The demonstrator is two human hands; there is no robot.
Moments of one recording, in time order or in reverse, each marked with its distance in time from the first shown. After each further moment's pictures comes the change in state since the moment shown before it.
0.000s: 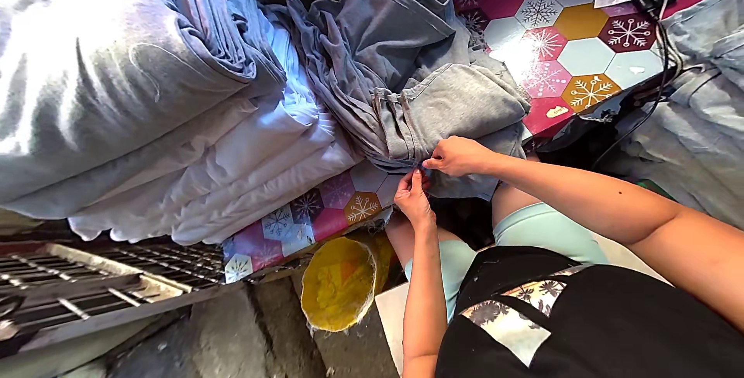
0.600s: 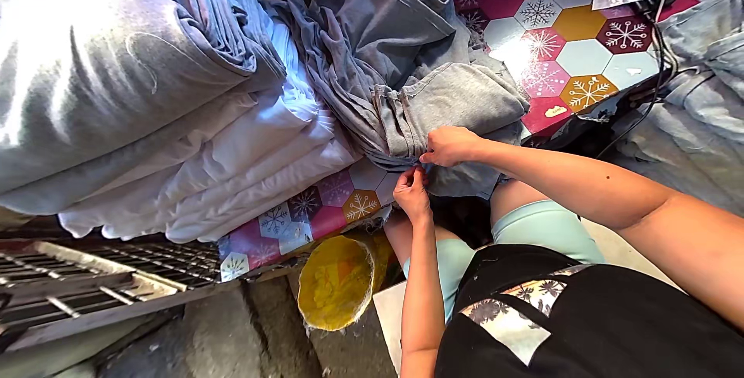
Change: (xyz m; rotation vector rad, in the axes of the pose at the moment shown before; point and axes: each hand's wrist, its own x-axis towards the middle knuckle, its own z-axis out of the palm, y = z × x) left_hand 0.005 -0.001 -0.001 0.088 -0.057 0.054; right_hand 0.005 -0.025 -0.020 -0.118 -0.044 0.045
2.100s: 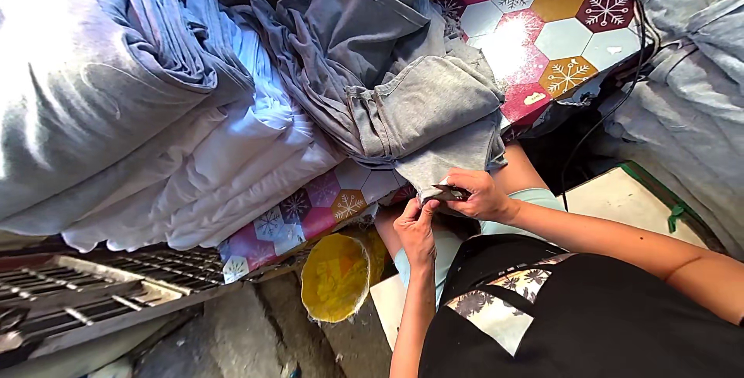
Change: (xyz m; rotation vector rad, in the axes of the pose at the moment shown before) left_hand -0.092 0.035 -0.021 -0.030 -0.253 0.107; right_hand -0.066 0.078 0.139 0.601 0.916 -0.745
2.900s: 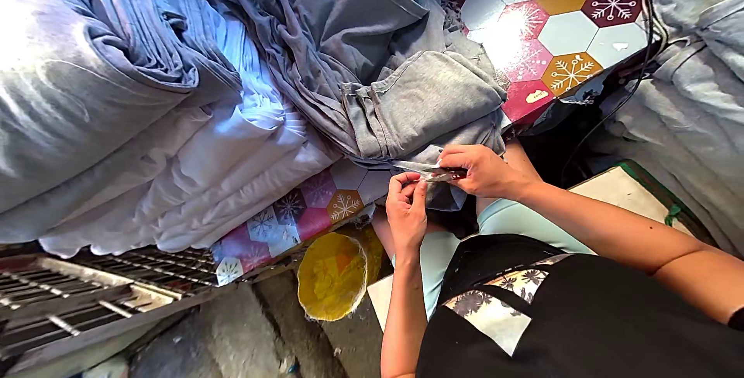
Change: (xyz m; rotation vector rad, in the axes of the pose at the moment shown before) left_hand 0.037 0.027 0.001 0.244 -0.171 -0.060; right_hand 0.046 0.001 -0.033 -0.107 -0.230 0.085
